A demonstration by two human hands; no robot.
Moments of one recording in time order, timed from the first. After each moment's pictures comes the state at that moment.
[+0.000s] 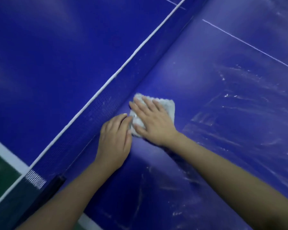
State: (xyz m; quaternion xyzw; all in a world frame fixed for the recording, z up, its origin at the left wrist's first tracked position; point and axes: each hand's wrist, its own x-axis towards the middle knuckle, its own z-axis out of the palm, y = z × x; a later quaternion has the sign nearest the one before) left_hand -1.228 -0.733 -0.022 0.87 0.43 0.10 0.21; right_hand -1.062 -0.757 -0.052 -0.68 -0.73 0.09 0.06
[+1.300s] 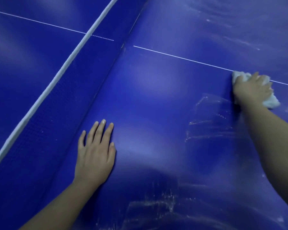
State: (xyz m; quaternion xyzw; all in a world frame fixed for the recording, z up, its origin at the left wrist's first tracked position) left_hand -1.059 -0.672 -0.047 0.93 0.35 0.00 0.08; right_hand -0.630 -0.841 -0.045 -1.00 0.02 0.00 0.06
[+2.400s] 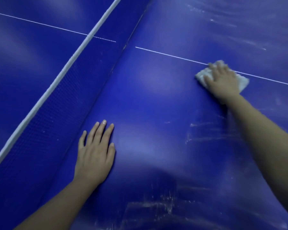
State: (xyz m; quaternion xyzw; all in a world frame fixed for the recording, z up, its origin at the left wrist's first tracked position) left_hand -1.059 -0.668 -0.052 0.93 0.35 0.01 0.08; right_hand -0.646 -0.790 -0.051 -0.93 -0.35 0.00 0.08
